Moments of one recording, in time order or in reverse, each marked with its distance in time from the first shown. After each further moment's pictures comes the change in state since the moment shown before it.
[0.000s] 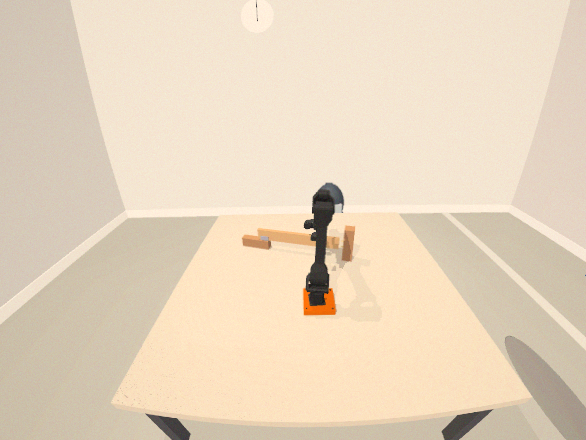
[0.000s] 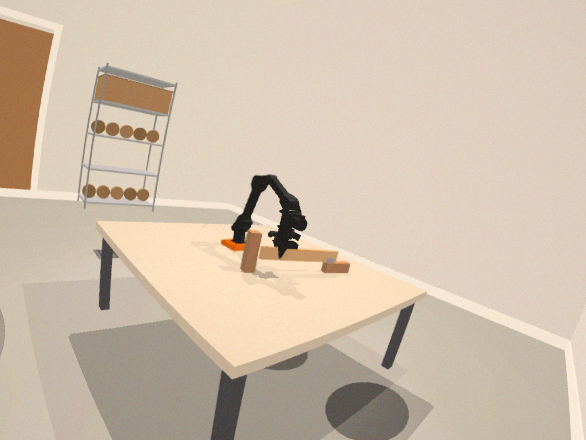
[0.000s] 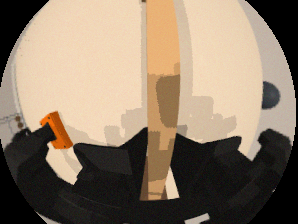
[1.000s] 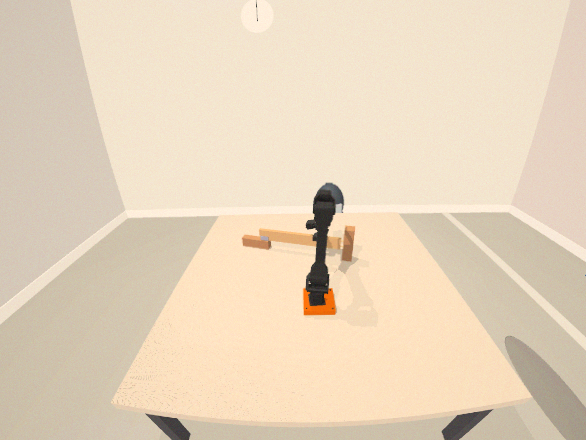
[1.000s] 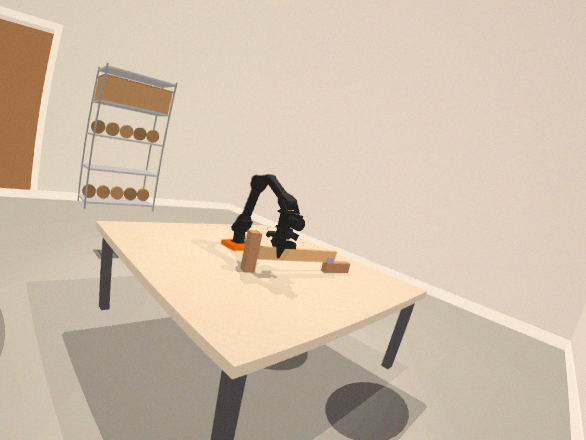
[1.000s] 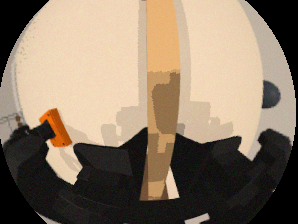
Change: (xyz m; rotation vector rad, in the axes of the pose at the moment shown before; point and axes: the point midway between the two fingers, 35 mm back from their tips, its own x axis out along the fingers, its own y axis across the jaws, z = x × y) arm 0.000 0.000 -0.009 -0.001 0.001 0.001
